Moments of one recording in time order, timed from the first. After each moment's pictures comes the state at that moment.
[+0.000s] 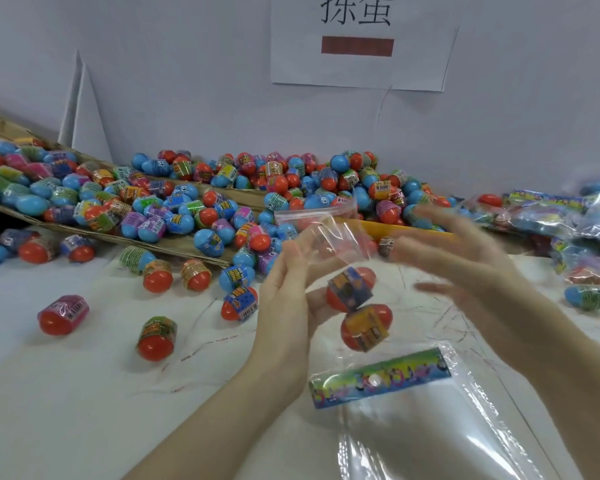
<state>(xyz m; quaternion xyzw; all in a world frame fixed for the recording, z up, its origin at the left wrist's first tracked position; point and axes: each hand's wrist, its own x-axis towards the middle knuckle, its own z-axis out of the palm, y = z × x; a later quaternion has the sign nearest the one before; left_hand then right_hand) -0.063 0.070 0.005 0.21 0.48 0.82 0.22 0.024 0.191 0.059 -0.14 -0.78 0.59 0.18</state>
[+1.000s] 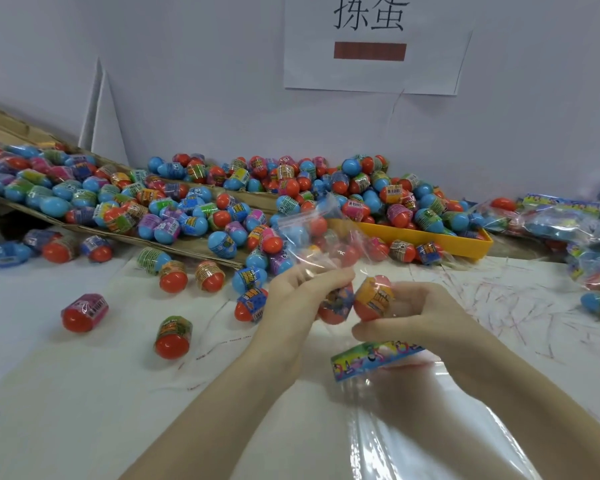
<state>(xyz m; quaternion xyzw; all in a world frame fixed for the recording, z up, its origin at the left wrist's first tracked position) -0.078 0.064 0.003 0.16 0.58 0.76 0.24 0.008 0.185 0.018 -0.15 -0.78 0.61 0.07</state>
